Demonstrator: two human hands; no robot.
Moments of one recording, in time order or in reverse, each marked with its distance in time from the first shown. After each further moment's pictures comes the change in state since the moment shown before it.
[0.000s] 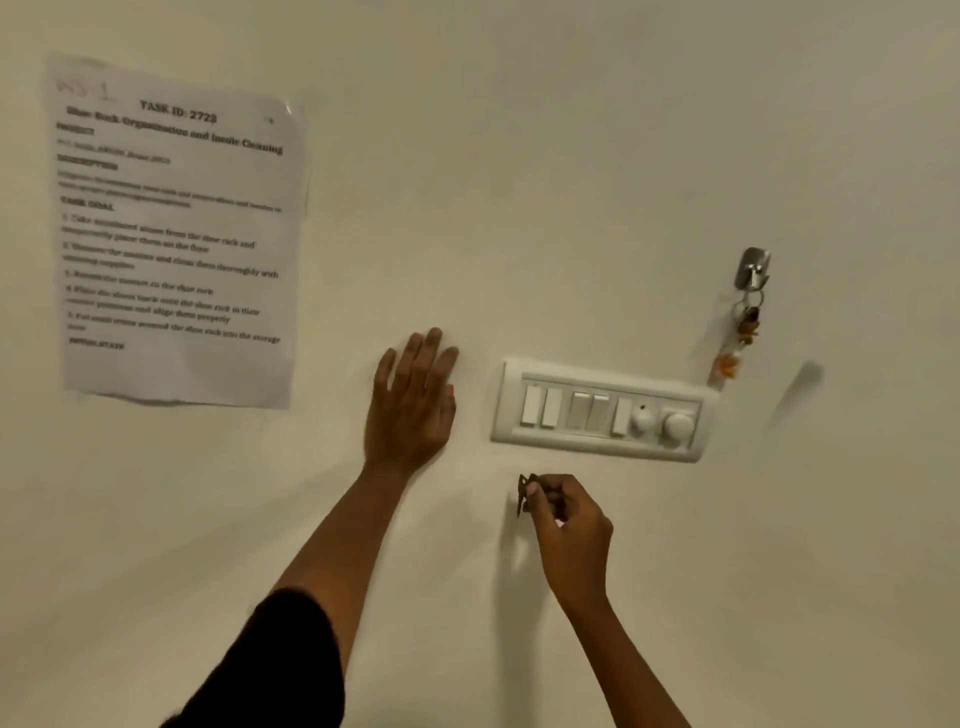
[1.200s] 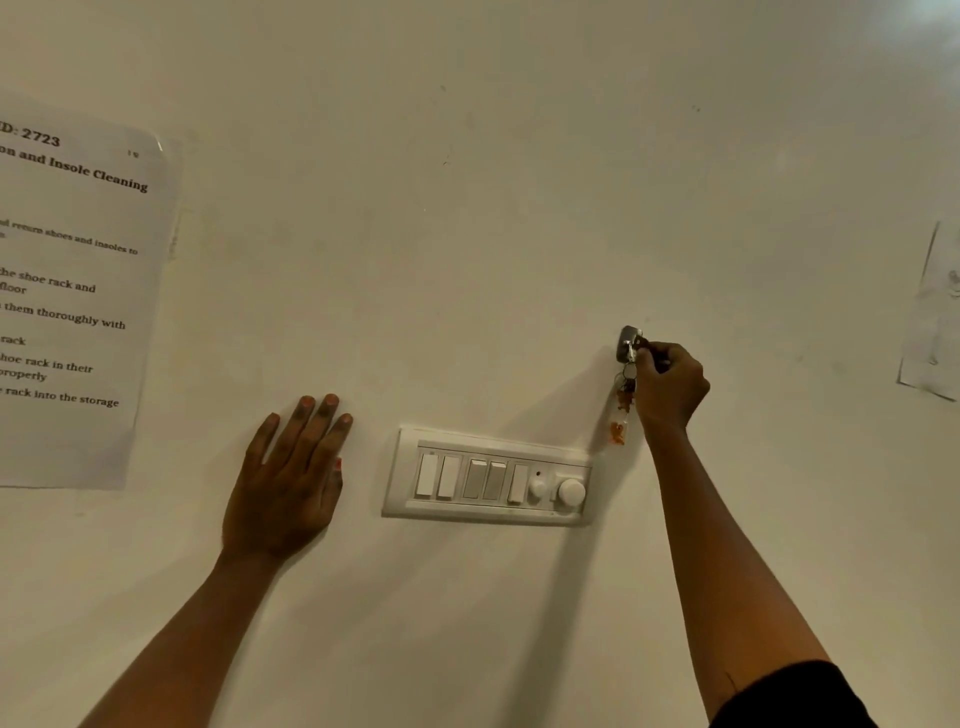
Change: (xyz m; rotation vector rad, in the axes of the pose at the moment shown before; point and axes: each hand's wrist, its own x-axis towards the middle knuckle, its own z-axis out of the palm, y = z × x) left_hand -0.001 -0.003 0.009 0.064 0.162 0.086; right_hand 0.242 -0.067 -0.142 -0.321 0.547 -0.135
